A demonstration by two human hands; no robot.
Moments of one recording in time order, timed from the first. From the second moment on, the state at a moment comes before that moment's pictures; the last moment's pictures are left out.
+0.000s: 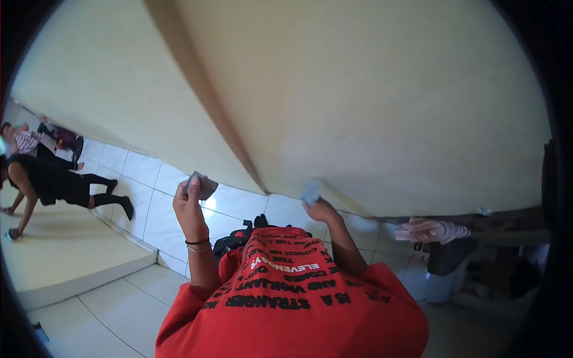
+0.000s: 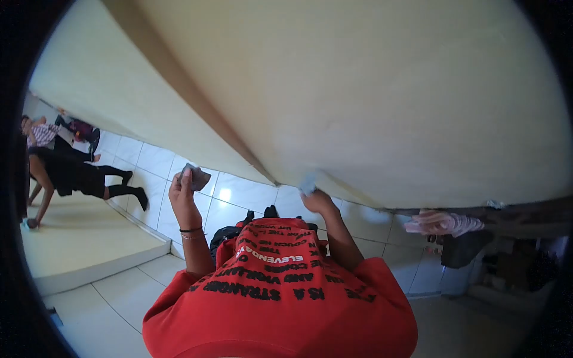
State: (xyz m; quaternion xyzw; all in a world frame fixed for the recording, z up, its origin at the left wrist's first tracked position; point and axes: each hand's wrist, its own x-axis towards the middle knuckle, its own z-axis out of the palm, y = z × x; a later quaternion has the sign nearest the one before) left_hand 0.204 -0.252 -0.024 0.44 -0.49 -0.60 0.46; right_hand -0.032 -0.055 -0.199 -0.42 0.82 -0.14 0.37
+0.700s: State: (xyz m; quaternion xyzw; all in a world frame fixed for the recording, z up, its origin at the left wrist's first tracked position) left_hand 0.188 -0.231 -0.043 0.41 -0.52 -0.67 0.33; right_hand 0.022 0.028 -0.164 -0.21 0.81 -0.35 0.41
